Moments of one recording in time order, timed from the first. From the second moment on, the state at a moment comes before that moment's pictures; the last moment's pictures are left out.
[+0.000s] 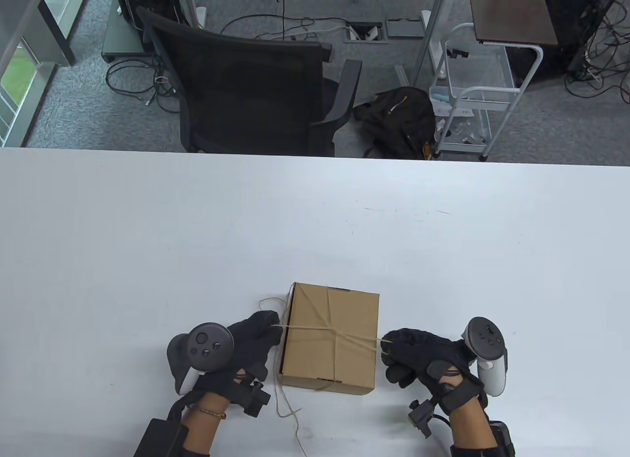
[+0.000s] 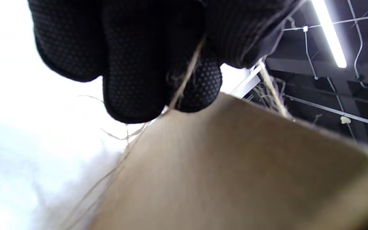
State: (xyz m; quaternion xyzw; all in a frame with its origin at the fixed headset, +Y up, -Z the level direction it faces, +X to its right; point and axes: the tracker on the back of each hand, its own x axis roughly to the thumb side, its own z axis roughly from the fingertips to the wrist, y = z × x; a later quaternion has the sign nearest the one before) left_hand -0.171 -0.733 -0.178 0.04 -0.09 0.40 0.91; right_hand 0.234 -0.768 -0.193 0.01 0.20 0.72 0.66
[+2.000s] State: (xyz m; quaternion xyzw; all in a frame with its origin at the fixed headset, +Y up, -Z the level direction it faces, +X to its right) left_hand -0.165 -0.734 -0.176 0.05 -0.12 0.34 0.93; right_hand 0.207 -0.731 -0.182 0.06 -0.18 0.90 0.38
